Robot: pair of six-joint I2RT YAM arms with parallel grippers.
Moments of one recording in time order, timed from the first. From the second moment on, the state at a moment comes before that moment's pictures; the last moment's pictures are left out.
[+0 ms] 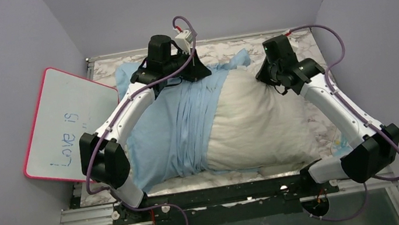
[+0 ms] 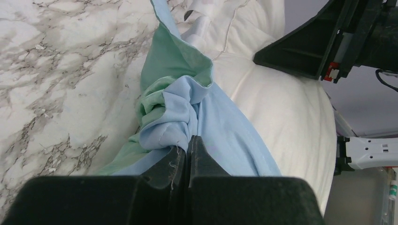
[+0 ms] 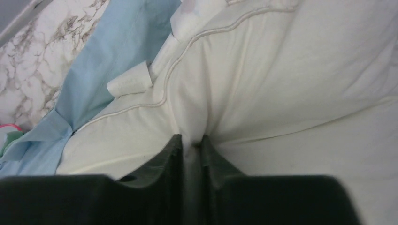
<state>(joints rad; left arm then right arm) -0.46 1.66 1.53 -0.27 0.65 -0.29 0.40 1.36 1.35 -0.77 0.30 0.77</state>
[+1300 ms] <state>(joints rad) -0.46 2.06 1.94 -0.62 0.88 -0.05 0.39 1.15 1.12 -0.55 0.17 0.61</state>
